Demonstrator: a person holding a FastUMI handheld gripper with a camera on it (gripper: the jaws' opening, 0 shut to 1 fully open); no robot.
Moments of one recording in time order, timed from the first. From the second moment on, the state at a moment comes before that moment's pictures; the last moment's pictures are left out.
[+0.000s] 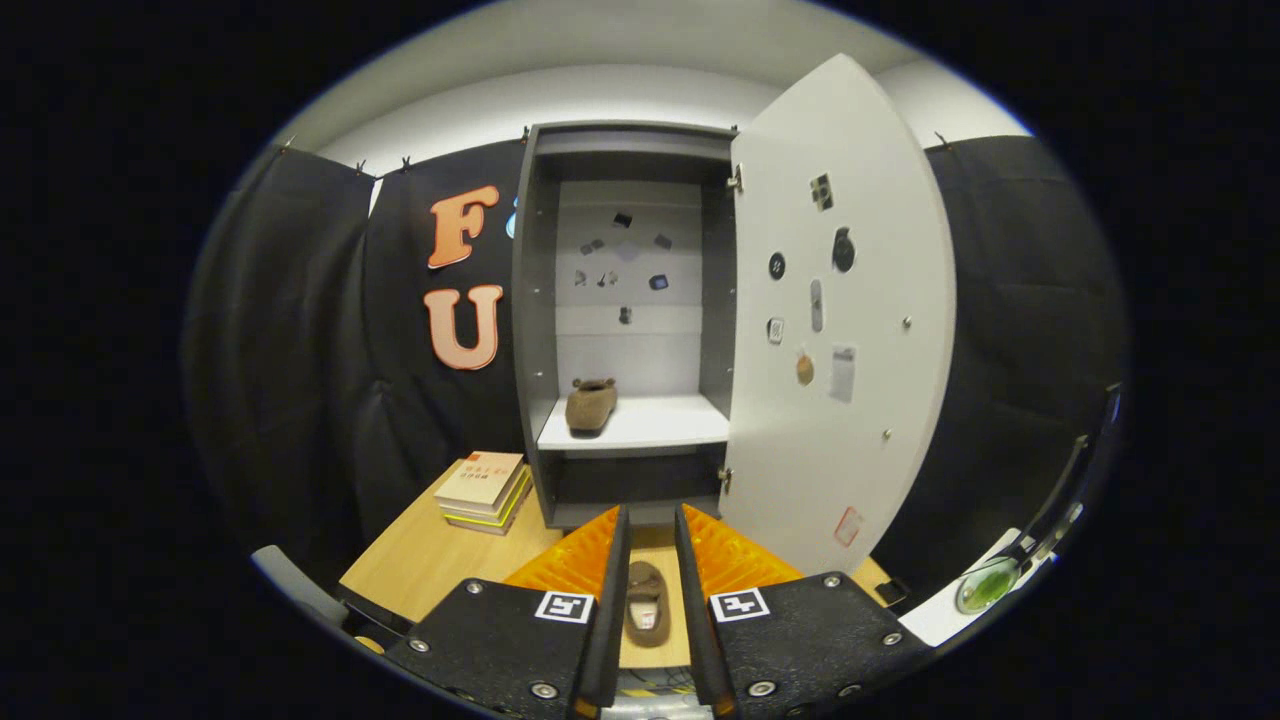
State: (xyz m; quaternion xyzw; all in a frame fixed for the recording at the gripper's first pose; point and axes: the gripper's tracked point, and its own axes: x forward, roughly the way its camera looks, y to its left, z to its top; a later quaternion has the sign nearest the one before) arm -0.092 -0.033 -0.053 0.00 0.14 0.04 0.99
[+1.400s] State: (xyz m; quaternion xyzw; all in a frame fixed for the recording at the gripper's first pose) arm 0.053 0.027 -0.475 0.05 0.46 0.08 0.89
